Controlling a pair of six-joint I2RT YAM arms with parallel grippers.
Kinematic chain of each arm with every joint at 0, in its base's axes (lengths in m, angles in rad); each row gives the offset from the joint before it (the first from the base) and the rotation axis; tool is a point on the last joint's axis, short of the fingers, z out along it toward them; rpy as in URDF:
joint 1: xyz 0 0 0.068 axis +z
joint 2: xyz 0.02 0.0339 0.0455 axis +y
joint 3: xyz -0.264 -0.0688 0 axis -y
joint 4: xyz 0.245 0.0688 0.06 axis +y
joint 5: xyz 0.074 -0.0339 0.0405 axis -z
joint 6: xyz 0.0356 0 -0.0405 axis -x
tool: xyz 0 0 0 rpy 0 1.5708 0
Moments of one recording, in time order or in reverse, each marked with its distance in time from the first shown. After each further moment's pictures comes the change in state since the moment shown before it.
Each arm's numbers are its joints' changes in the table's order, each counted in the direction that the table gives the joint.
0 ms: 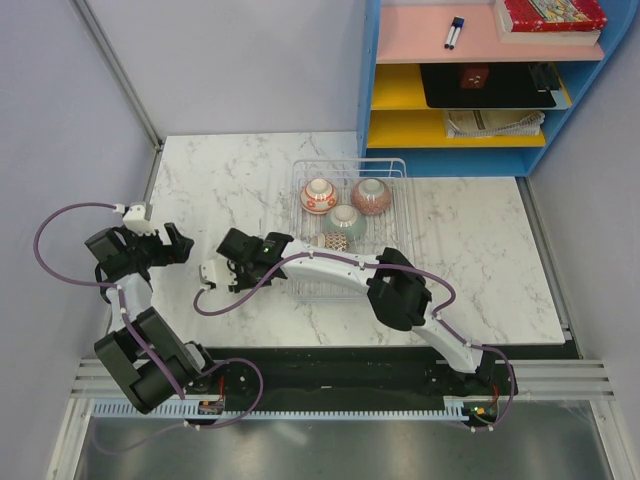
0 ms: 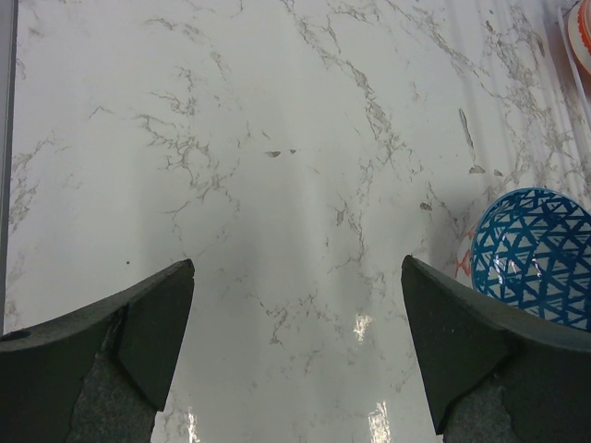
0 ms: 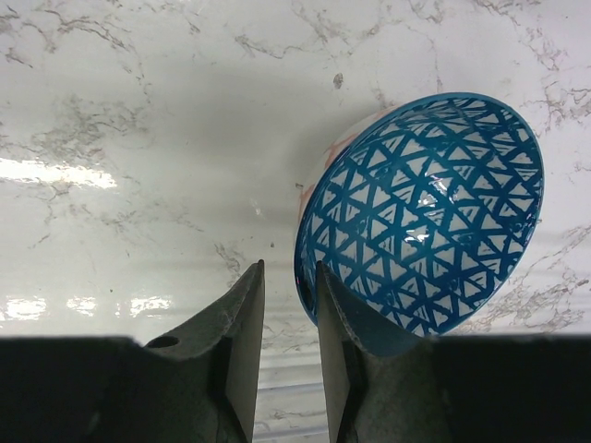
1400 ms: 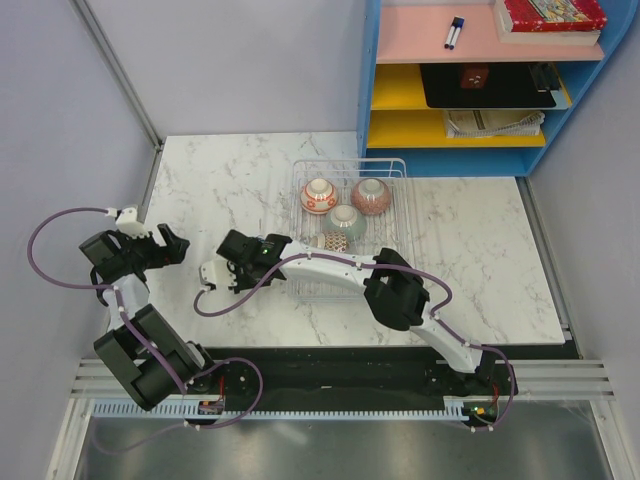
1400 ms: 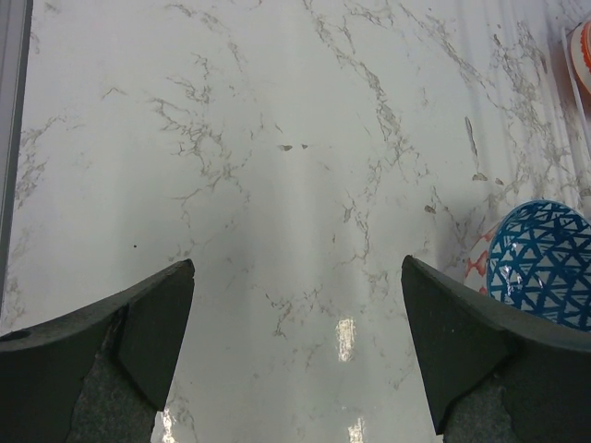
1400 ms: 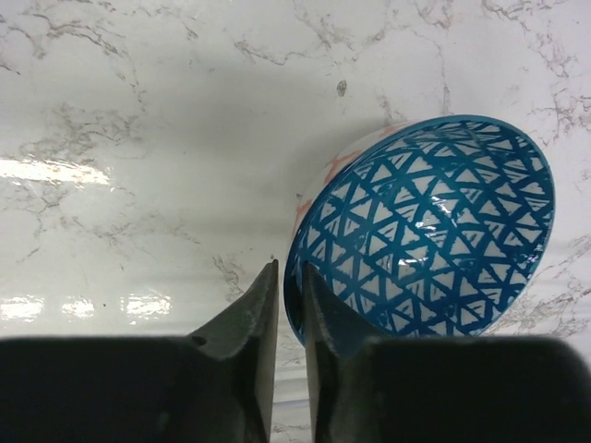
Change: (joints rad) left arm 0.048 0.017 0.000 -0.002 0.022 0.038; right arm 0.000 0.021 0.000 -0.018 0.001 0.005
